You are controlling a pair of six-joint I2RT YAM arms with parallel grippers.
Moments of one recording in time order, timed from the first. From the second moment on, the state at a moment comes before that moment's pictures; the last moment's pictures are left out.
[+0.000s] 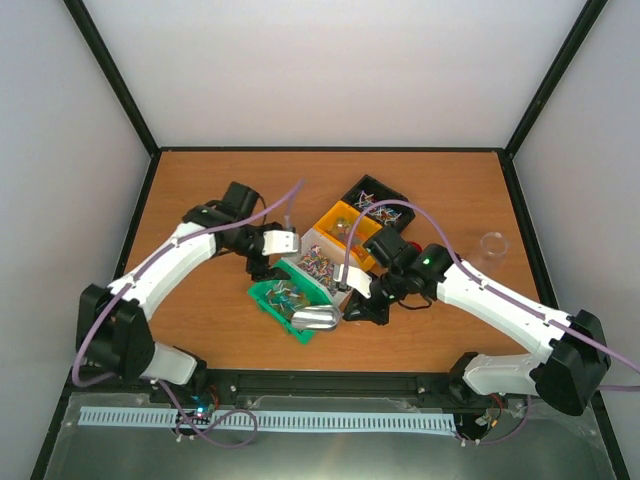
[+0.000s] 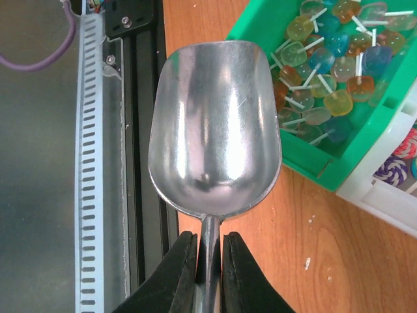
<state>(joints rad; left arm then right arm) -0.39 1.39 1.12 -0.88 0.59 1.02 0.80 1.24 0.98 -0.88 -0.58 -0.41</state>
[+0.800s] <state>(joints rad) -0.56 1.67 1.15 -0.70 0.46 1.06 0.79 1.18 0.96 -0.86 -0.39 -0.42</state>
